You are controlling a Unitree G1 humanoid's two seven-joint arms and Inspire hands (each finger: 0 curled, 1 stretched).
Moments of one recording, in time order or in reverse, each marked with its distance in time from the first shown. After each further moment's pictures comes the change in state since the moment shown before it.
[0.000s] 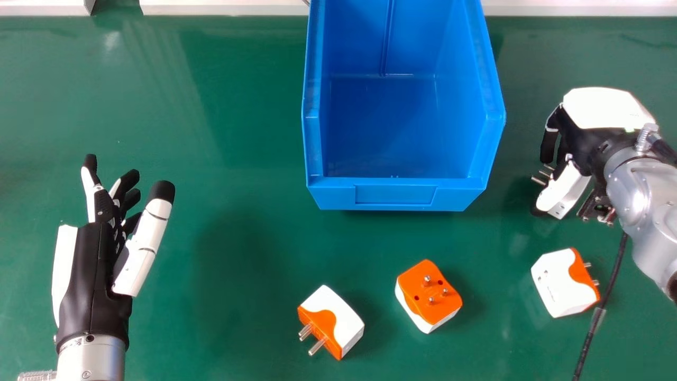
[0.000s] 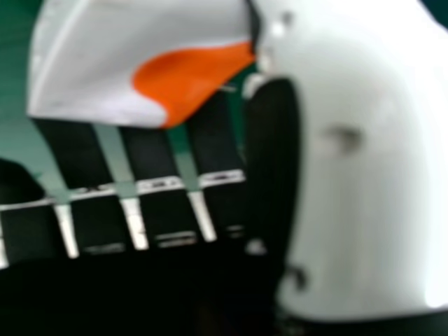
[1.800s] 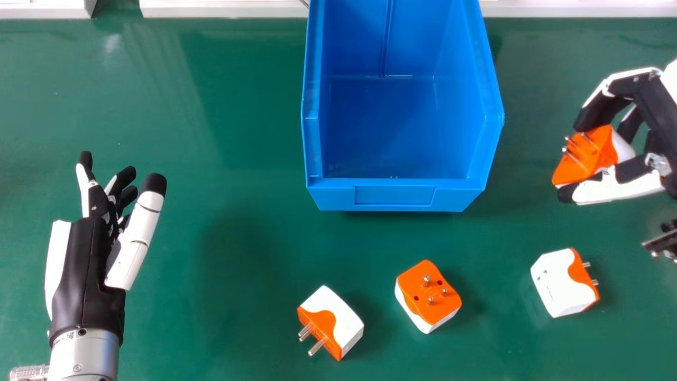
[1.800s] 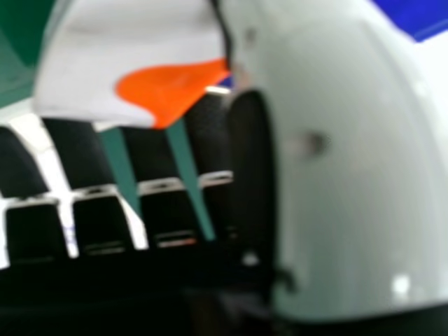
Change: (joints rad) left arm -0.015 0.004 0.021 -0.046 -0.034 0.073 -0.025; right arm 0.778 -0.104 -0.600 -1.282 0.203 0.092 0.164
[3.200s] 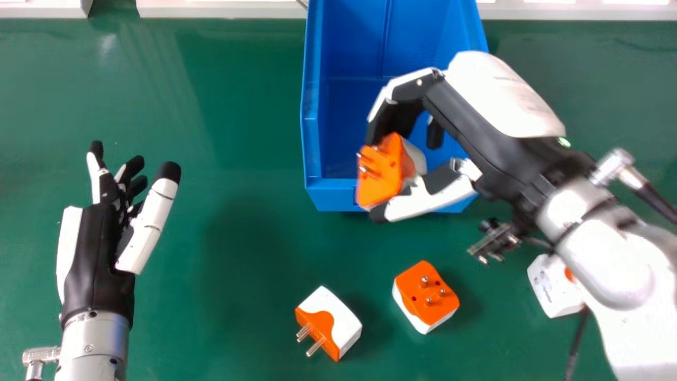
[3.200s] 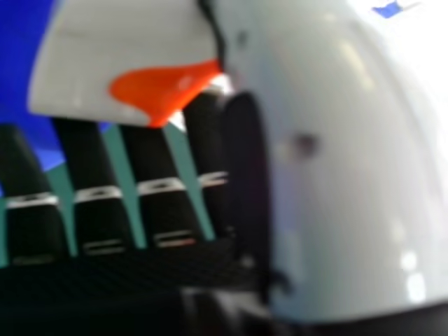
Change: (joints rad) left arm -0.056 -0.004 -0.022 0.001 0.003 0.067 0.017; right arm -0.371 0.314 0.396 0.140 -0.092 -0.088 0.100
